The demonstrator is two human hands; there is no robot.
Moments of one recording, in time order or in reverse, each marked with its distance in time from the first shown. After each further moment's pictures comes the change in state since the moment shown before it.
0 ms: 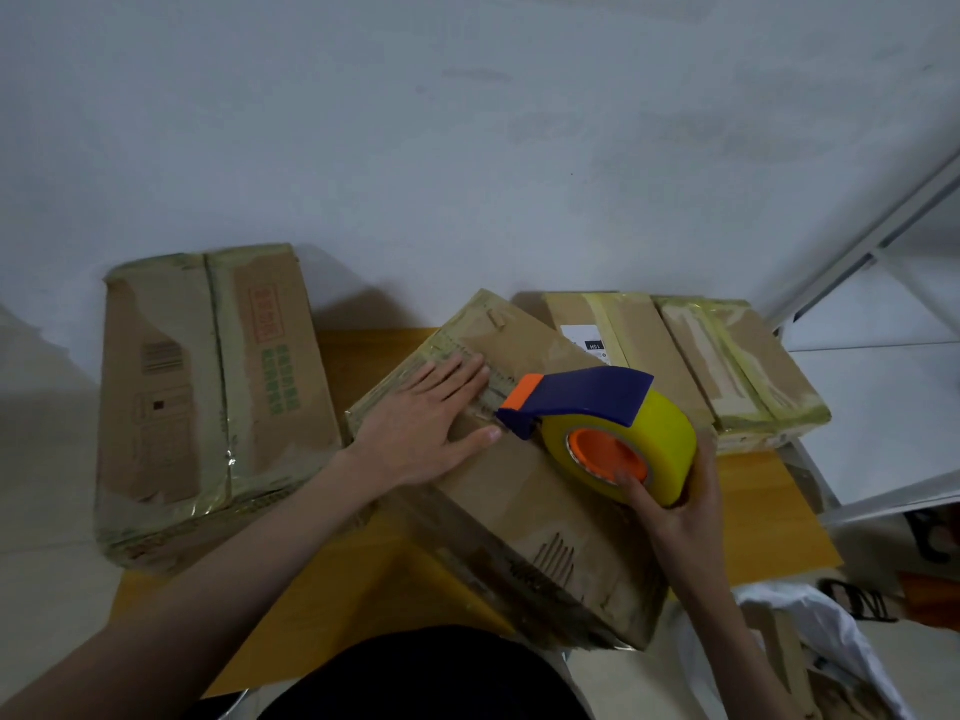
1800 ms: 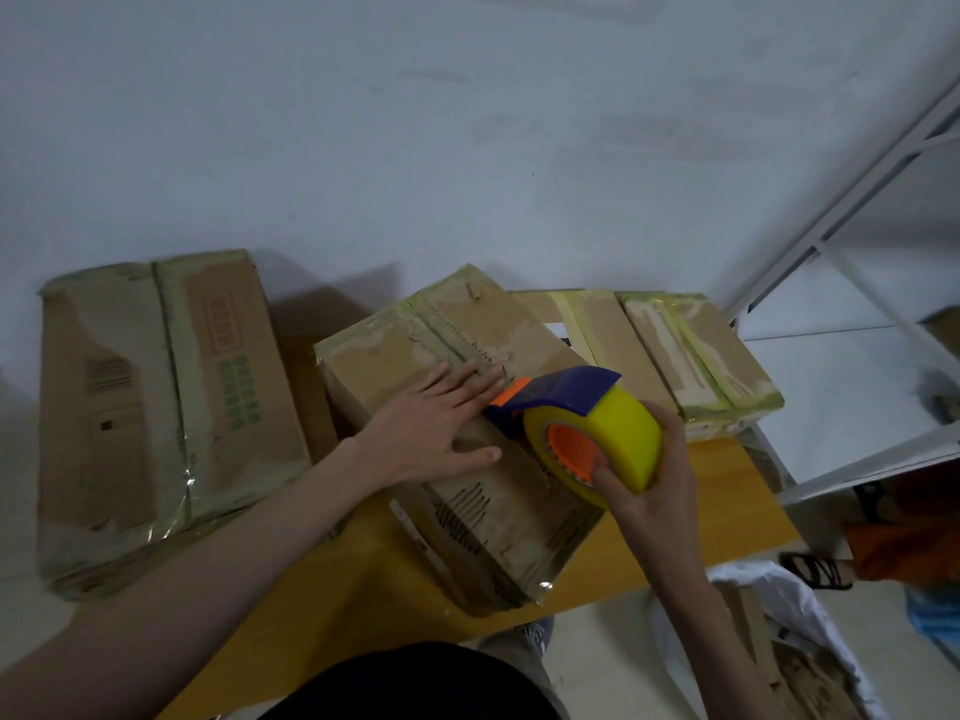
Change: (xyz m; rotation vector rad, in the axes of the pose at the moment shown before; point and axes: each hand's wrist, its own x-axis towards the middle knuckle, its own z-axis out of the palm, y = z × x) left_hand 0.031 0.014 0.006 0.053 -0.058 0.229; right_hand 0.005 -0.032 0.000 -0.139 0.003 -0.053
